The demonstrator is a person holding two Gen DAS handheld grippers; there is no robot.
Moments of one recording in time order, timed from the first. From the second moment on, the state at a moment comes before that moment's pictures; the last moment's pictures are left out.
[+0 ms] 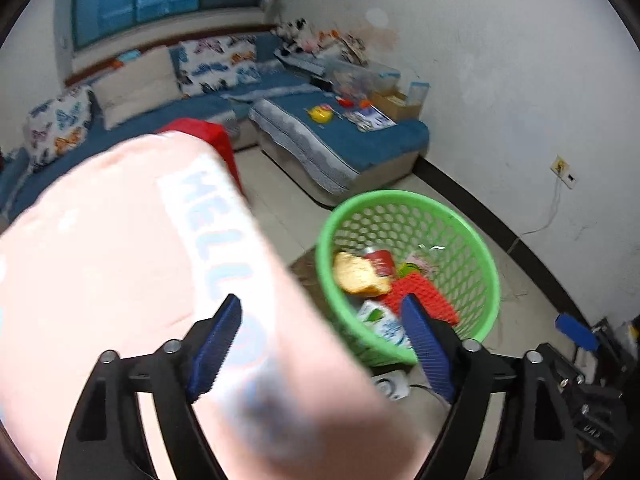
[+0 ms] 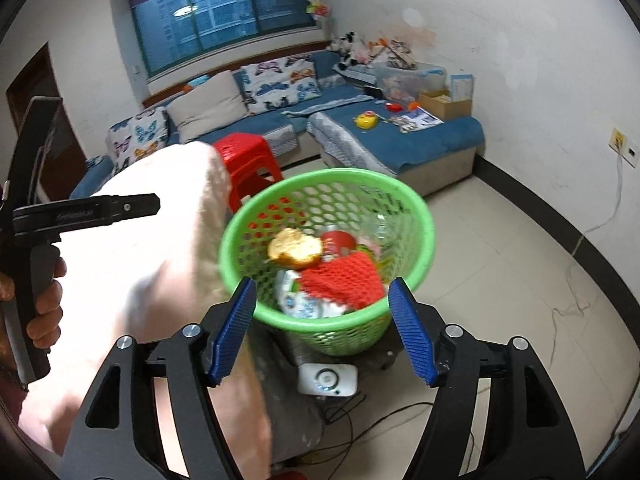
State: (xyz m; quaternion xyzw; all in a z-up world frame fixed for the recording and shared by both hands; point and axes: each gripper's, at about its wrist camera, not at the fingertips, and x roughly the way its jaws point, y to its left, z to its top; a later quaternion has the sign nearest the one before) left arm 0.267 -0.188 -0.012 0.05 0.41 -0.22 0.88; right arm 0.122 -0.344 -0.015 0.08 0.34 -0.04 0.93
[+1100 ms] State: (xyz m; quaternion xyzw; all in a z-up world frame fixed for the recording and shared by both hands) left arm 0.103 0.015 0.021 0.02 0.33 -0.05 0.94; right arm 0.059 -0.198 0.027 0.04 0.31 0.03 0.95
